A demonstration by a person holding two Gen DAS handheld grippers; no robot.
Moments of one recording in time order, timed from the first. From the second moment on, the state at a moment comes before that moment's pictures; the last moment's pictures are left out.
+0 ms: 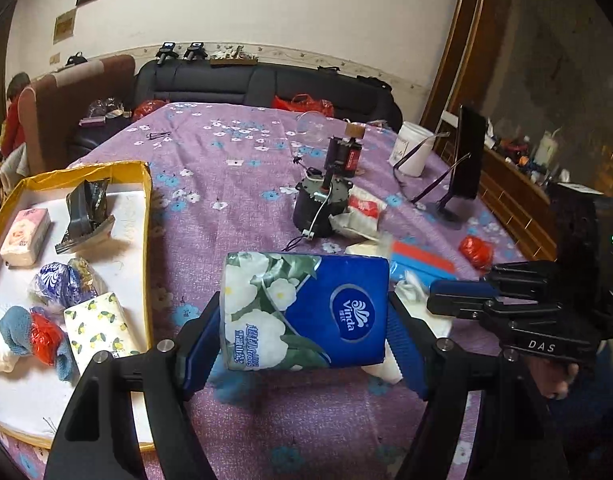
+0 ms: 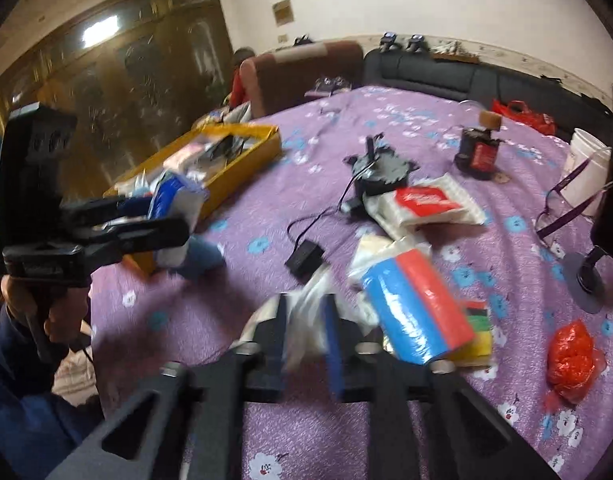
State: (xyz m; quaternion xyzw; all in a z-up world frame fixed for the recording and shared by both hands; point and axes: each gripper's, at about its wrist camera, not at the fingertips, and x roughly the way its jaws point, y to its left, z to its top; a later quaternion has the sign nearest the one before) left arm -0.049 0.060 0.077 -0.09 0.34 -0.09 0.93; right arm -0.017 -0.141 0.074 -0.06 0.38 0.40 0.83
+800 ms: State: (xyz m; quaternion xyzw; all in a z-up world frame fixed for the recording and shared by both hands) left arm -0.058 0.072 0.093 -0.11 0.34 -0.11 0.93; right arm -0.022 -0.104 0.027 -0.16 0.43 0.38 0.80
